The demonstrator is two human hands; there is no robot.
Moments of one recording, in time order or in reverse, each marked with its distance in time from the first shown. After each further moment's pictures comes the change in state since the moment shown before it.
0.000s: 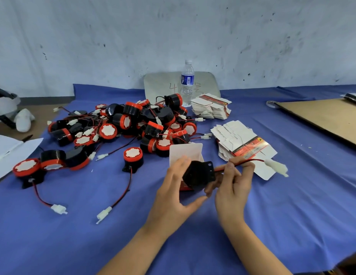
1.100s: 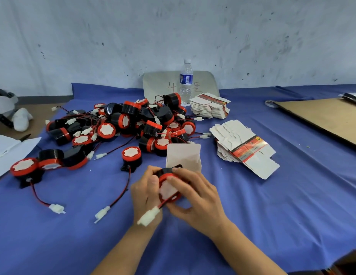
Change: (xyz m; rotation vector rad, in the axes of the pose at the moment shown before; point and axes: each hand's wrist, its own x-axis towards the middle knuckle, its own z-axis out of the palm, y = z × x) left_hand -0.001 -0.011 -0.018 -0.209 0.308 -0.310; right_hand -0.016 0.012 0.014 -0.499 -0.491 -0.860
